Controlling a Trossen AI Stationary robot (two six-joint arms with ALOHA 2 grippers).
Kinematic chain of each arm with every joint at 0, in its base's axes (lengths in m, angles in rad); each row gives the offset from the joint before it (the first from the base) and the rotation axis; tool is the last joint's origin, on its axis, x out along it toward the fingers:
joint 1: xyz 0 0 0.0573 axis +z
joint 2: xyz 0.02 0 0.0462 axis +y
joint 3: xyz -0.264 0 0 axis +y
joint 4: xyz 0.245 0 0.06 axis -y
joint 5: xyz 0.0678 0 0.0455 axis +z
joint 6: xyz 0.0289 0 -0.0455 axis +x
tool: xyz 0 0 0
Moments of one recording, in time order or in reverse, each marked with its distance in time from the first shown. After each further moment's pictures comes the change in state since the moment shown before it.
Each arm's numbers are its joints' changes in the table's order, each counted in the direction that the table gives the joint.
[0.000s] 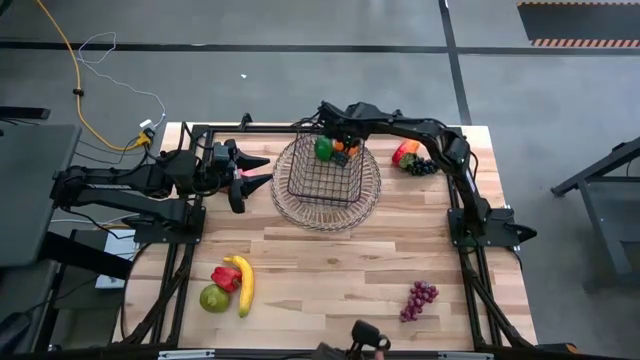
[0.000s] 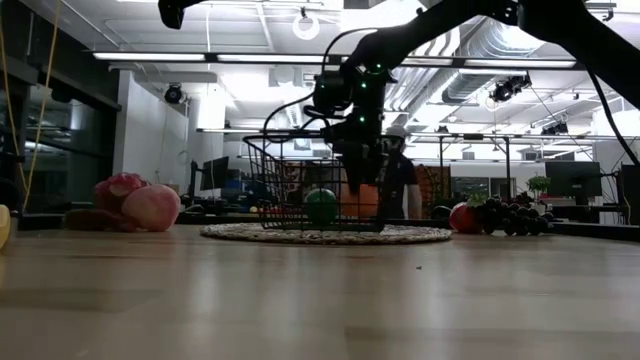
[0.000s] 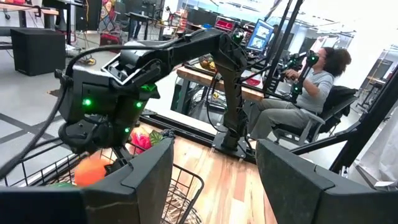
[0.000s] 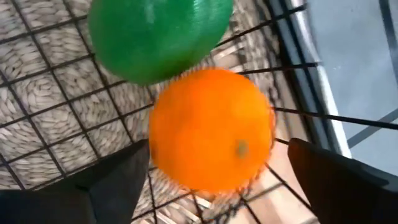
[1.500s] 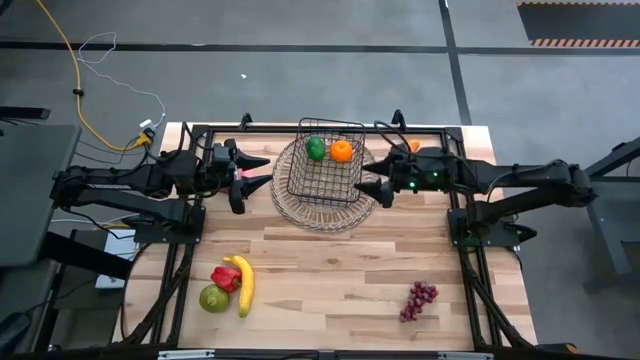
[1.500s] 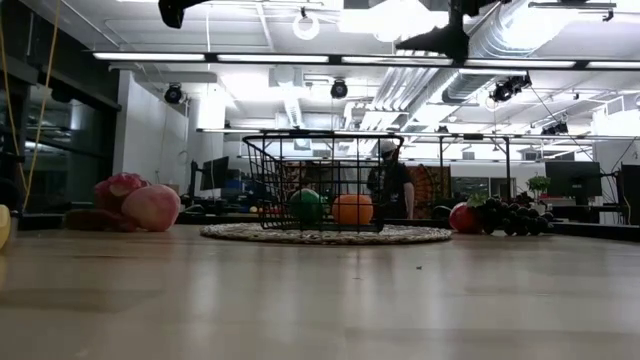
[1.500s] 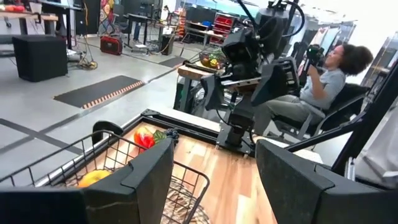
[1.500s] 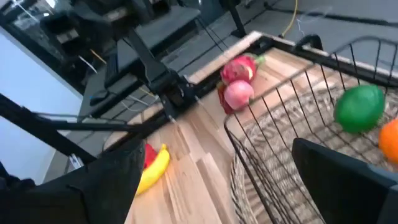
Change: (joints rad) left arm 0.000 0.000 0.000 -0.010 -0.003 0.052; right arm 0.432 -1.125 0.995 0.917 0.108 0.641
